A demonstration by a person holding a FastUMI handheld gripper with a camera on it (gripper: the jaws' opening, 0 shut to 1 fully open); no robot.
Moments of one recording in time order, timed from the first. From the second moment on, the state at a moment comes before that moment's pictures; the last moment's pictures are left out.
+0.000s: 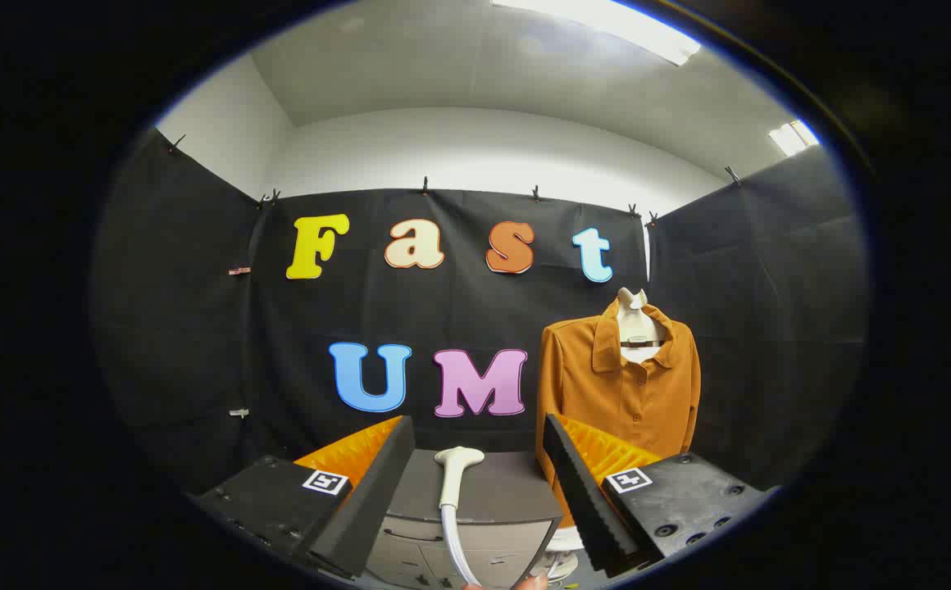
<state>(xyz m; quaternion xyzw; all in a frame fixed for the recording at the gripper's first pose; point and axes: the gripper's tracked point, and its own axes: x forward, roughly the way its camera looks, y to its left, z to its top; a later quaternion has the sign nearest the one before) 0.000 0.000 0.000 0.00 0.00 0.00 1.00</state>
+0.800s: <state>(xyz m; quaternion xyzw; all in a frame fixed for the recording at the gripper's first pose) 0.007 0.008 -0.019 0.01 0.03 -0.01 1.00</state>
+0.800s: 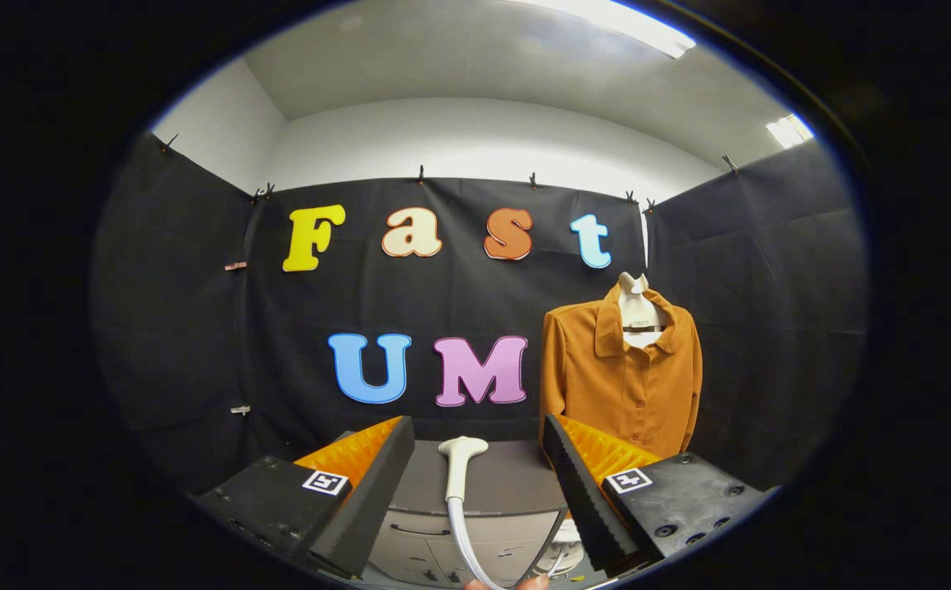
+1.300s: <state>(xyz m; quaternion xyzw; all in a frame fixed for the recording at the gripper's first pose) 0.079 0.045 -0.141 0.03 0.21 0.04 0.98</state>
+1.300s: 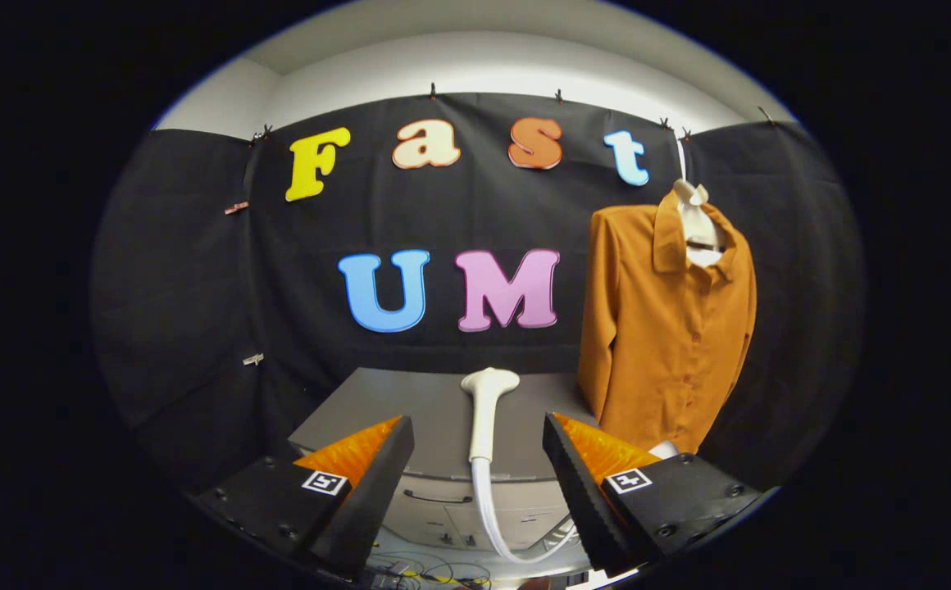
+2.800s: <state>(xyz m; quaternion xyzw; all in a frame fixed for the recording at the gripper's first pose) 0.186 0.064 -0.282 0.01 0.26 0.05 0.96</state>
